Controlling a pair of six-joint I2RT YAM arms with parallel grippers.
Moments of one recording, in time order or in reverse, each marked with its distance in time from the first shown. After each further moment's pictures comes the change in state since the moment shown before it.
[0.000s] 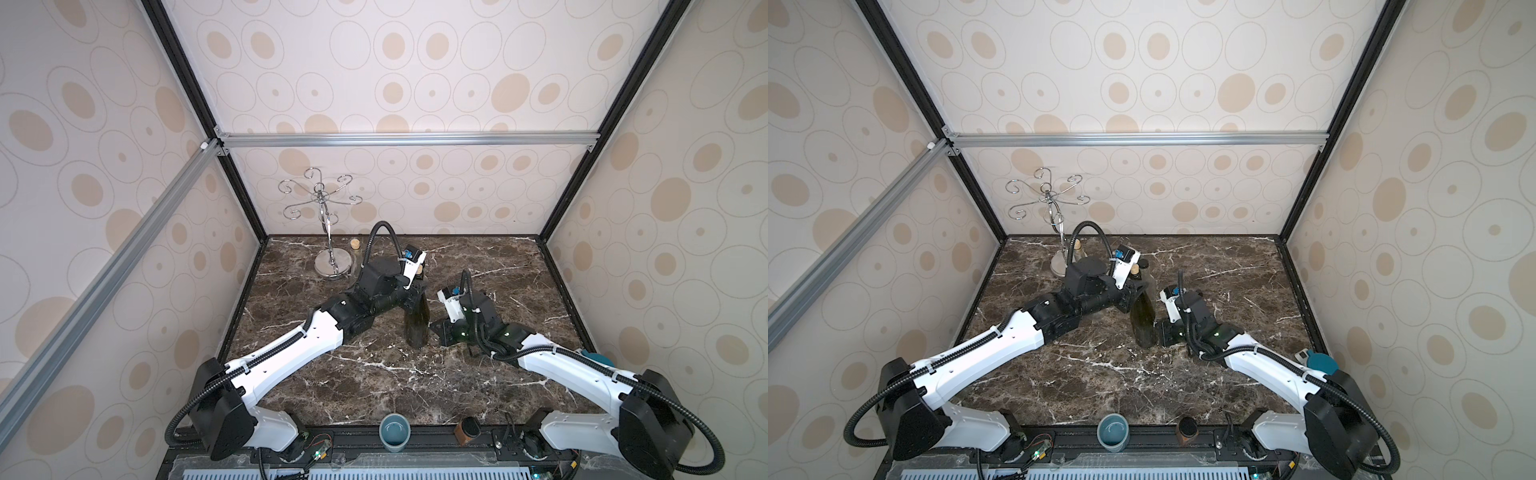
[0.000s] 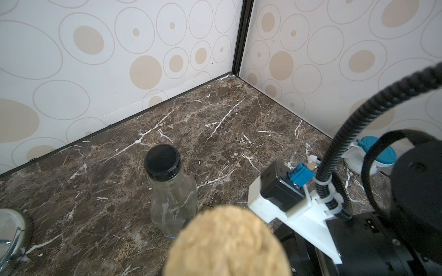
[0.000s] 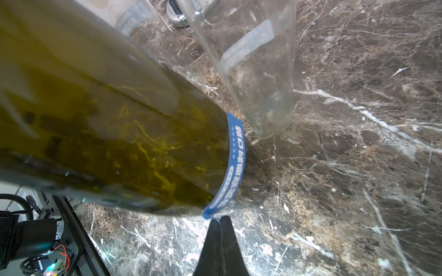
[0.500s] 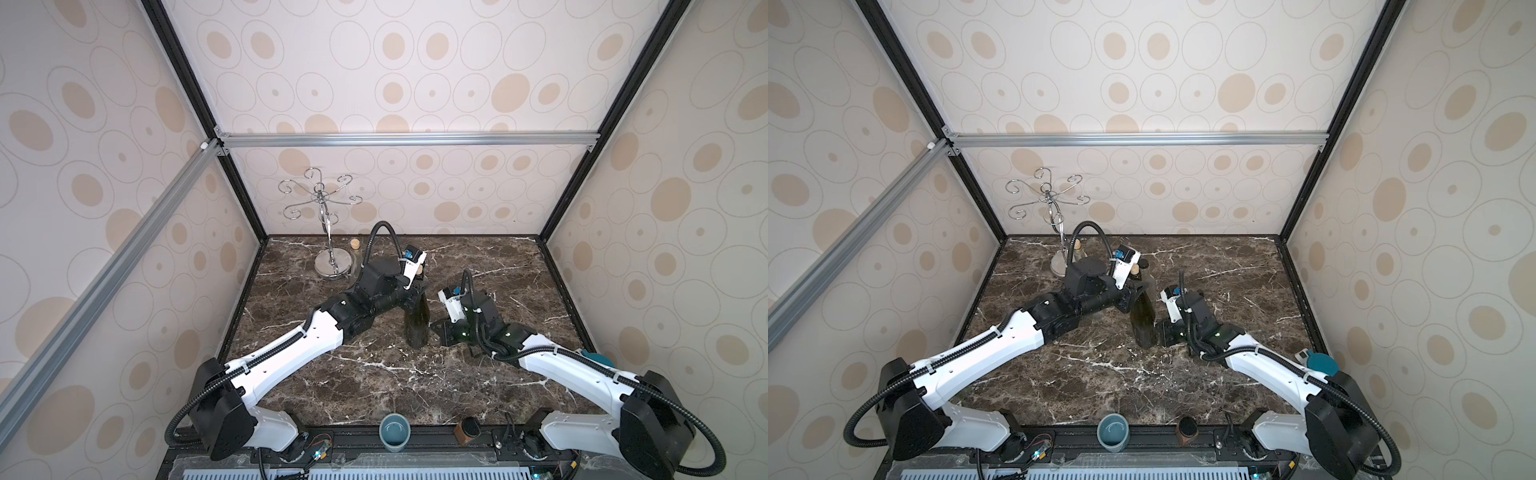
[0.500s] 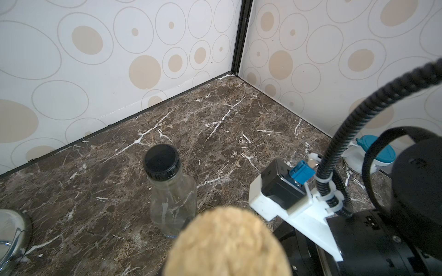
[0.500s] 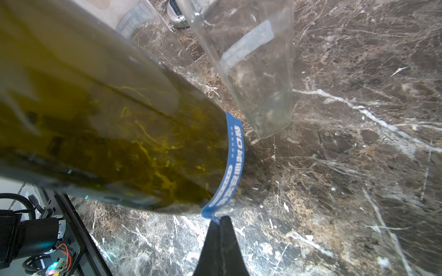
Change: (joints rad) left arm 0.000 0.000 0.003 -0.006 0.003 0.003; right arm -0.006 -0.007 -0.003 -0.001 -0.008 0.000
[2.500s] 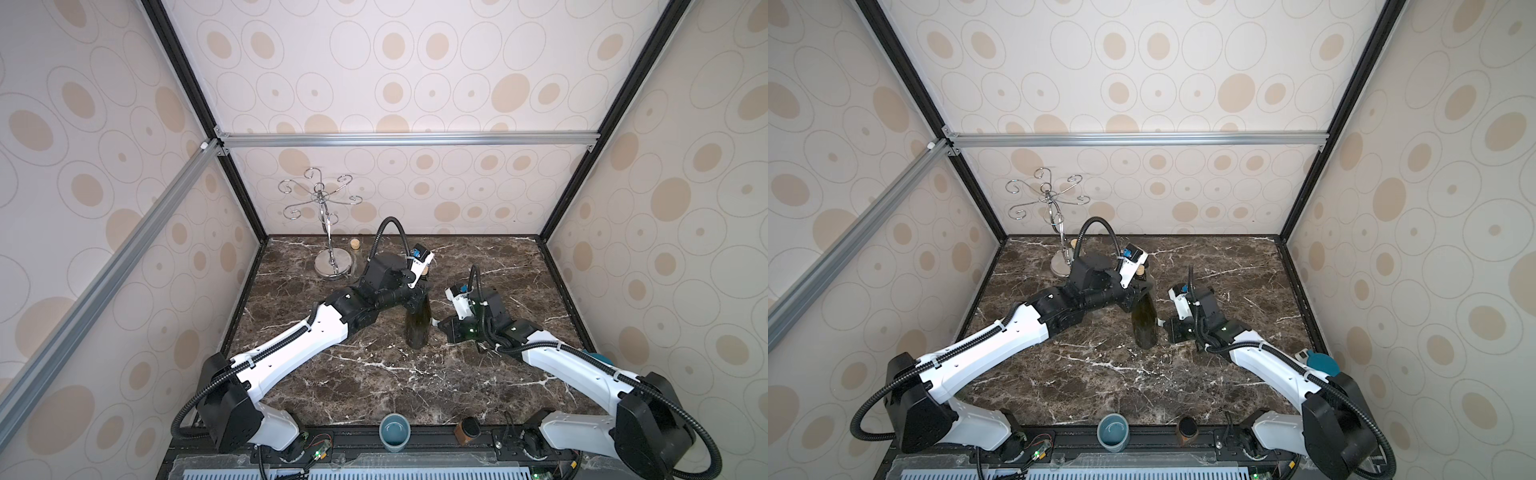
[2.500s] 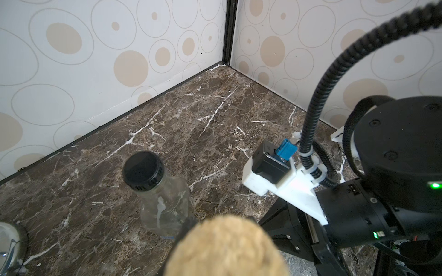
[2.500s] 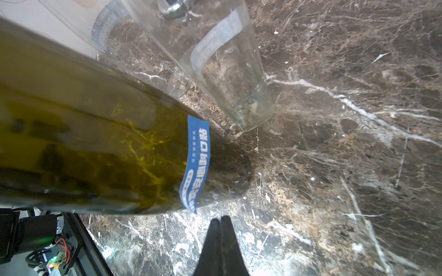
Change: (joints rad) left arm -0.004 0.047 0.080 -0.084 0.046 0.056; right arm -0.106 0.006 0.004 -0.056 -0.085 -0.050
